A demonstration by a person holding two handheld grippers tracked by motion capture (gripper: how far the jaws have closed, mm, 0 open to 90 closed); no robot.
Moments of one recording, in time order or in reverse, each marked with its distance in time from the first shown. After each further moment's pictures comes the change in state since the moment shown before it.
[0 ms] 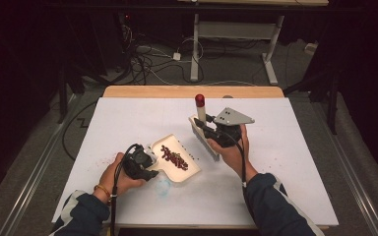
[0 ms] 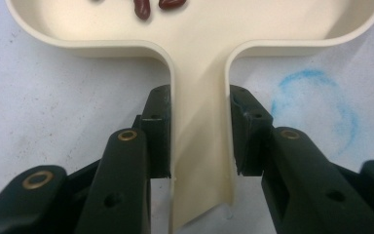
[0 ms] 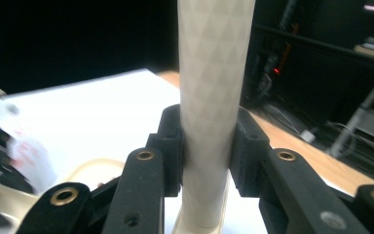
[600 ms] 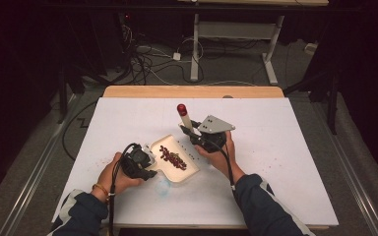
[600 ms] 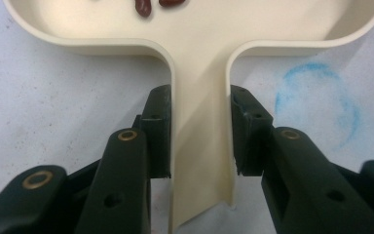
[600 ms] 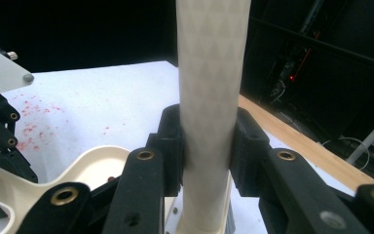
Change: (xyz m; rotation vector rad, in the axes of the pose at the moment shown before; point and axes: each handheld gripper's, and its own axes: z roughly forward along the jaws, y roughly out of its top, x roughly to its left) left arm 0.005 -0.003 0.000 0.012 -0.023 -0.016; right arm 0.028 -0.010 0.031 -0.015 0.067 -0.078
